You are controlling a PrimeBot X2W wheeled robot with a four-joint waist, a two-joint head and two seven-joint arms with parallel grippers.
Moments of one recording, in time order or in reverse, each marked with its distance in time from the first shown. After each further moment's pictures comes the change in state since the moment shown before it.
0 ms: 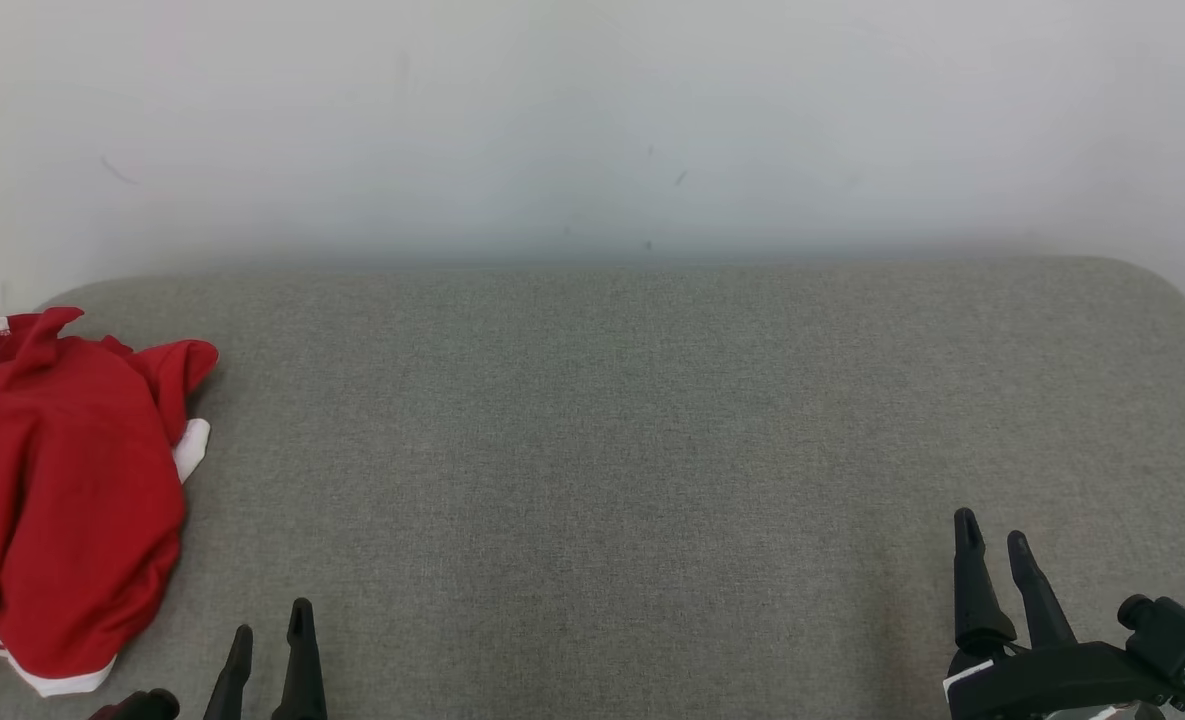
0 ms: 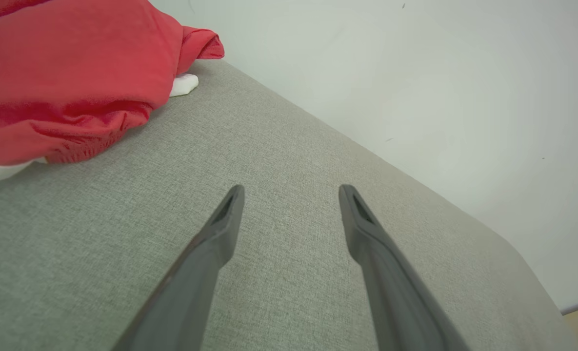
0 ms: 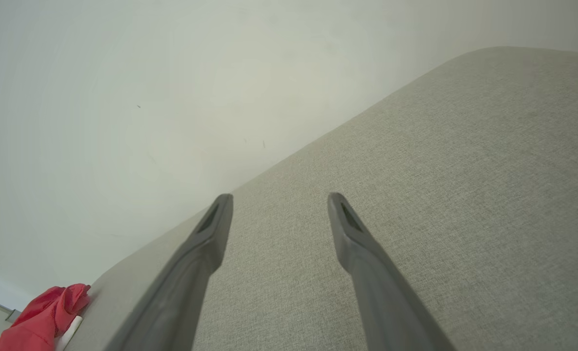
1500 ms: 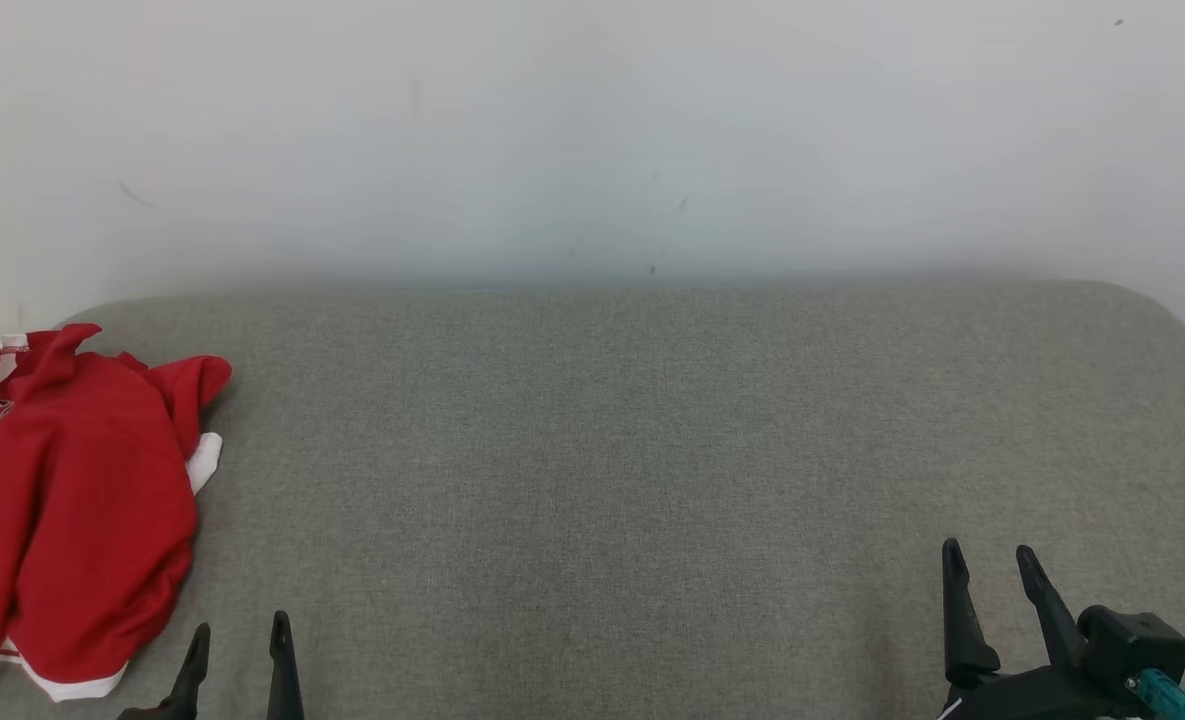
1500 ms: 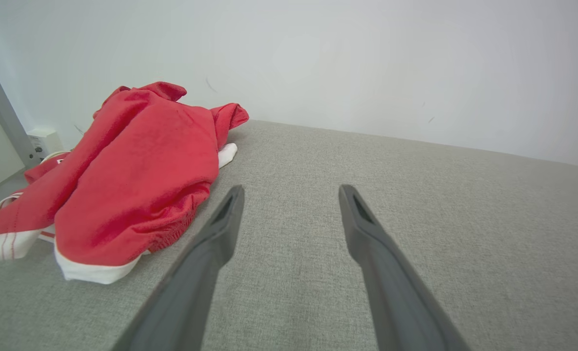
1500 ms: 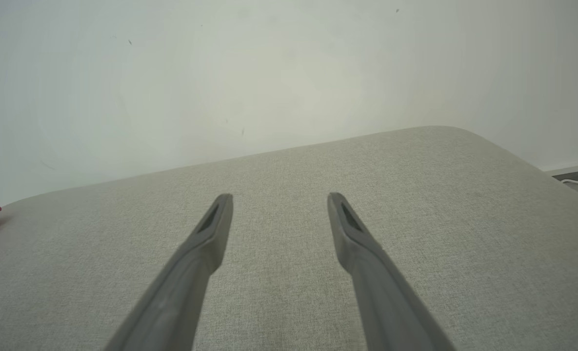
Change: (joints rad) left arm 0.001 0.062 -0.024 0.048 0.362 0.096 -0.111; right arm 0.034 0.026 -0.046 -0.012 -0.440 0.000 -0.010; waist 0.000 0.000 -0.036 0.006
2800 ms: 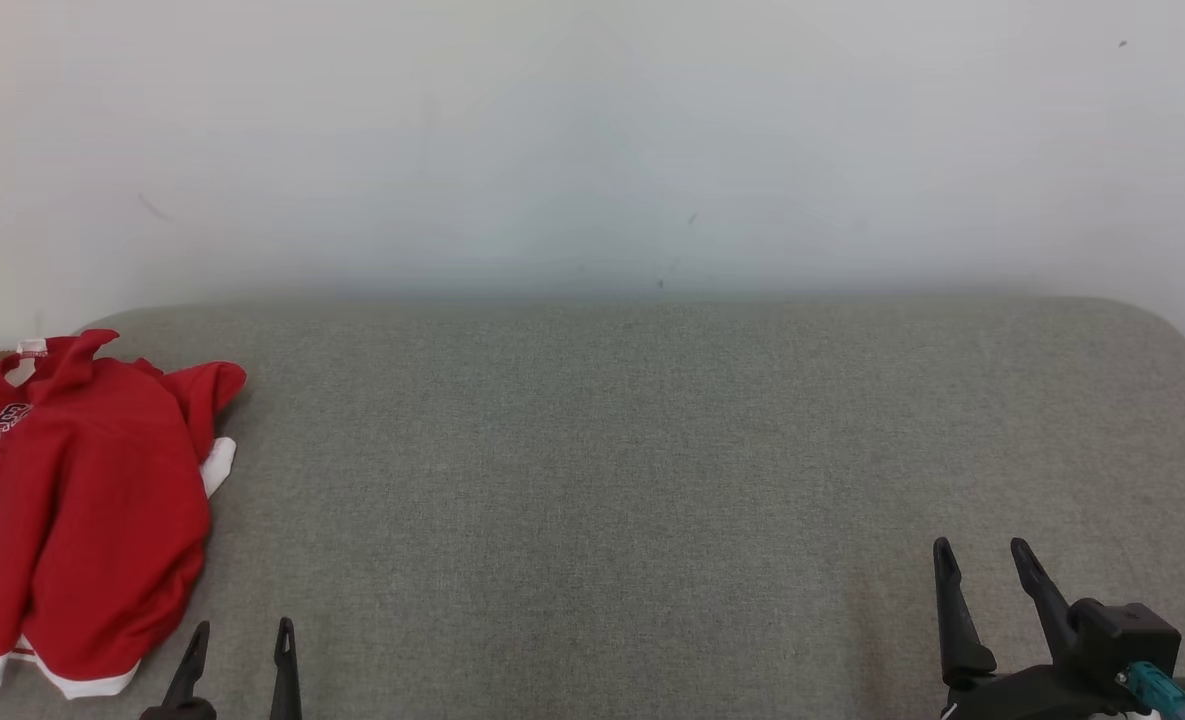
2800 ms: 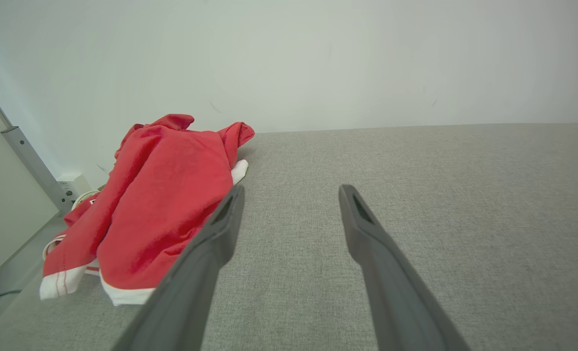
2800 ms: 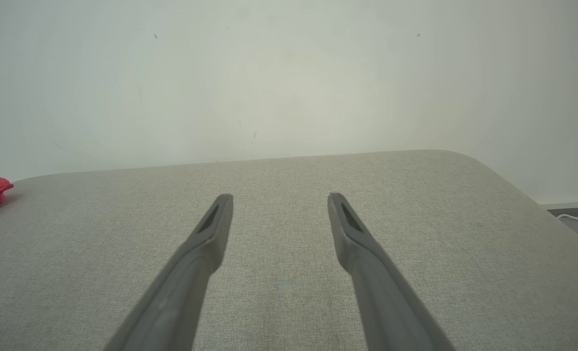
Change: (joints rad) left arm 0.031 0.047 -0.036 -0.066 0.135 0.036 0.044; right arm 0.038 -0.012 0.026 -0.106 -0.073 0.000 0.073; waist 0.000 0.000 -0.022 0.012
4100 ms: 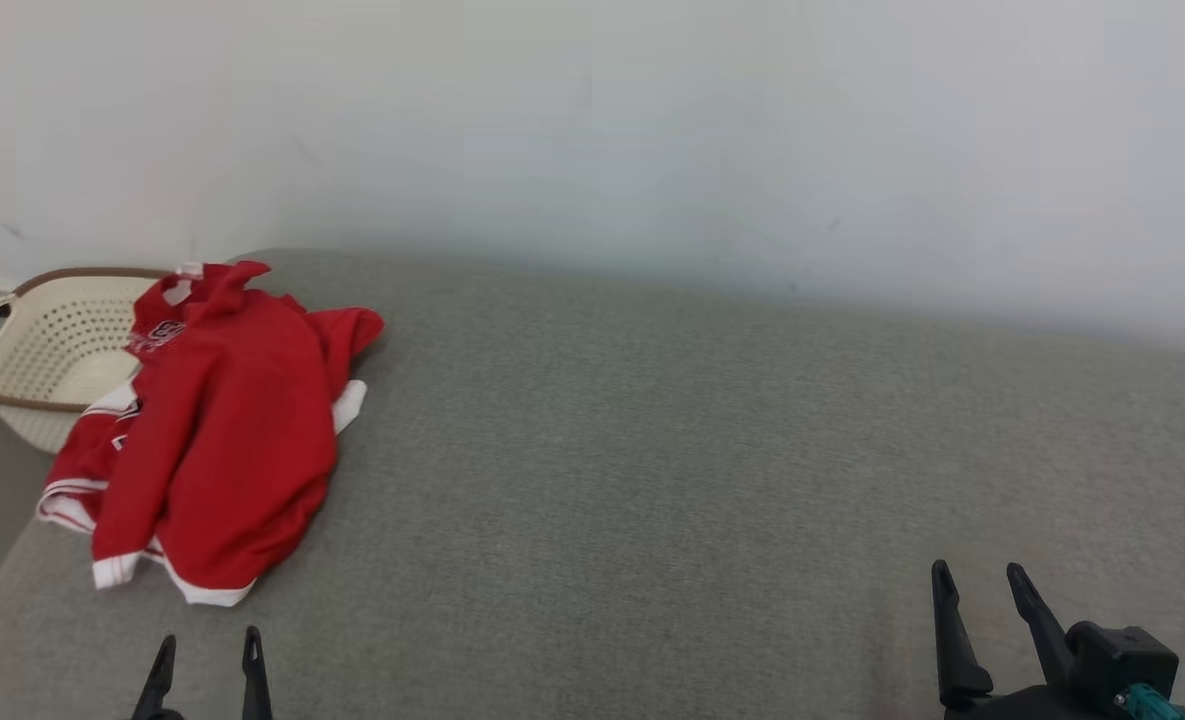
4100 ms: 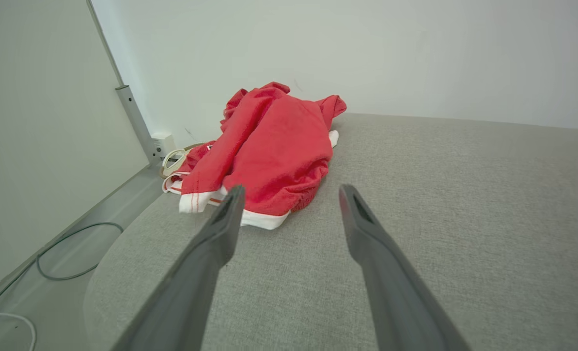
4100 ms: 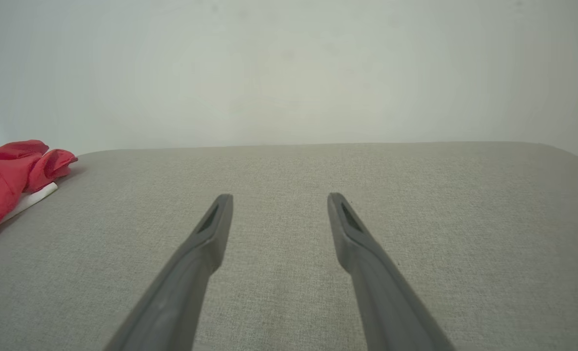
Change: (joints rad) left arm -0.004 0.015 0.014 0.046 -0.040 0.038 -0.037; right arm 0.016 0.009 -0.002 0.044 0.033 0.000 -0.029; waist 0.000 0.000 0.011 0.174
